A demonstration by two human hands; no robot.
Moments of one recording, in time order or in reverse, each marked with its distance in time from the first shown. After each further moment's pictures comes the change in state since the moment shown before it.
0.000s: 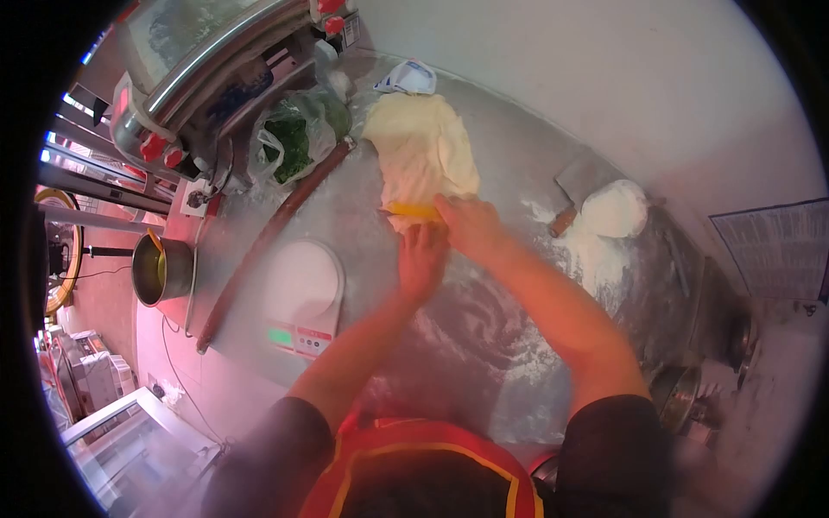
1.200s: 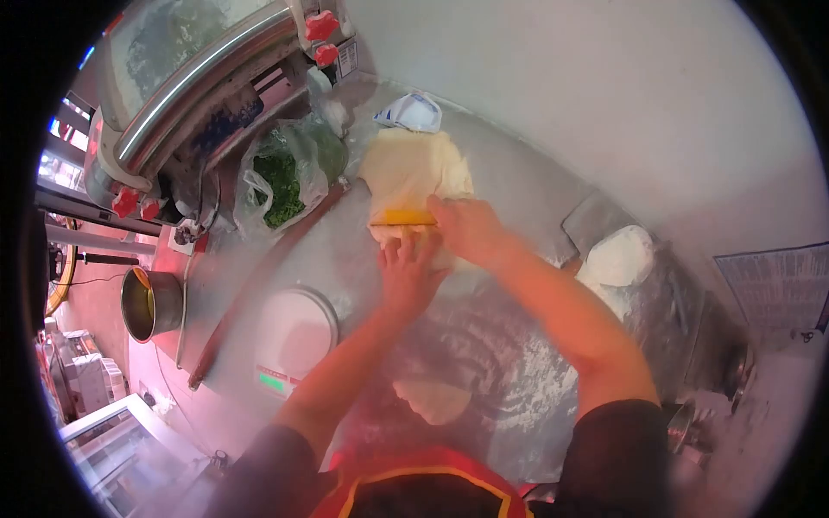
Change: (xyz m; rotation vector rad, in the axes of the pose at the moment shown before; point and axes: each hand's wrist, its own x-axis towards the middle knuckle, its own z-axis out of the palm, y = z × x) left_hand 0.065 -0.027 -0.005 0.046 -0.072 -0.188; right_hand 0.085 0.037 -0.020 0.015 -0.040 -0.058
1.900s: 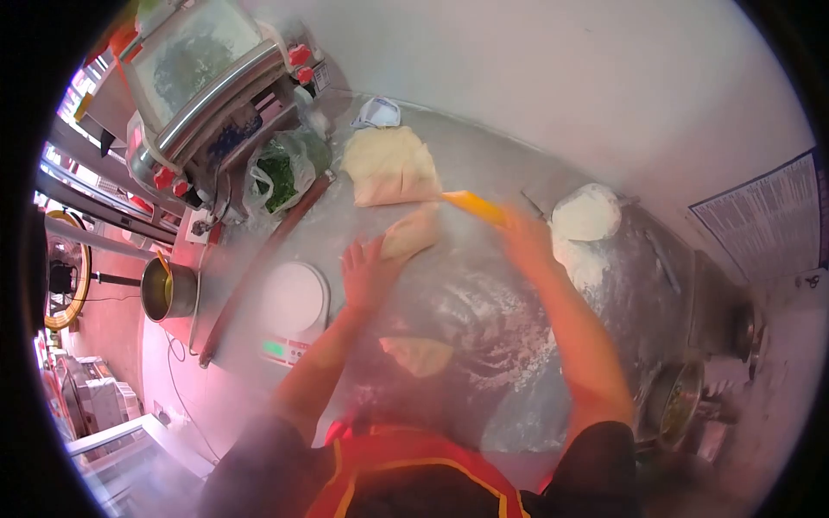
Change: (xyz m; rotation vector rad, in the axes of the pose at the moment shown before) left_hand -0.065 0.011 -0.049 0.054 0.019 -0.039; right_hand -0.184 0.034 -0.040 0.032 0.247 0.348
